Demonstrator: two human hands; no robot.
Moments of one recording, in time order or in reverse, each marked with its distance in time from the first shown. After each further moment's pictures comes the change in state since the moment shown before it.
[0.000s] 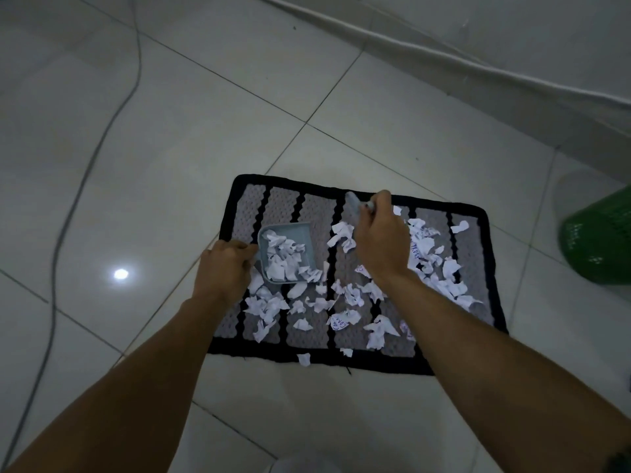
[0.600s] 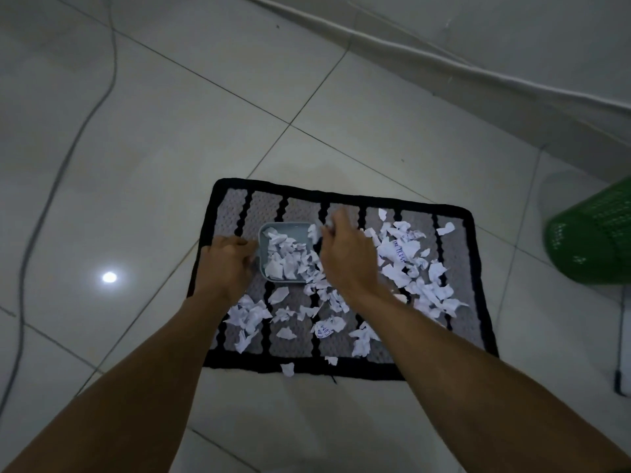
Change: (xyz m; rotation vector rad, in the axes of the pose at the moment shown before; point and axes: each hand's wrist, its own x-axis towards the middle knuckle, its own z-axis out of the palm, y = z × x) left_hand 0.026 0.018 0.014 0.003 -0.013 0.033; right_hand -0.016 -0.011 0.008 -0.031 -0.160 -0.092
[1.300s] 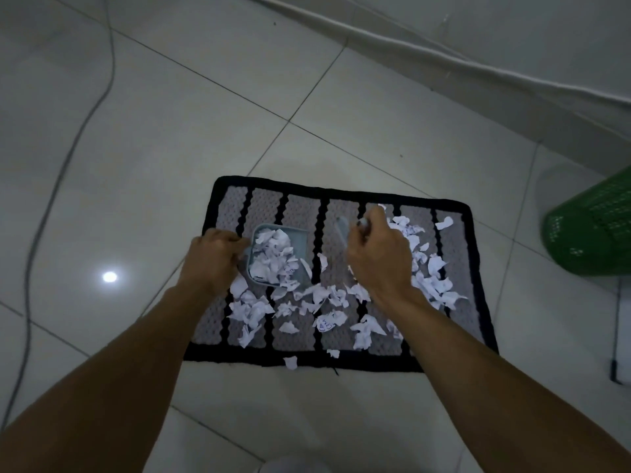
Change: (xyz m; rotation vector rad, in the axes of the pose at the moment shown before) left_hand -0.001 -0.016 -0.020 0.101 -0.022 0.093; right_hand -0.013 0.016 -0.037 0.001 0.104 0.076
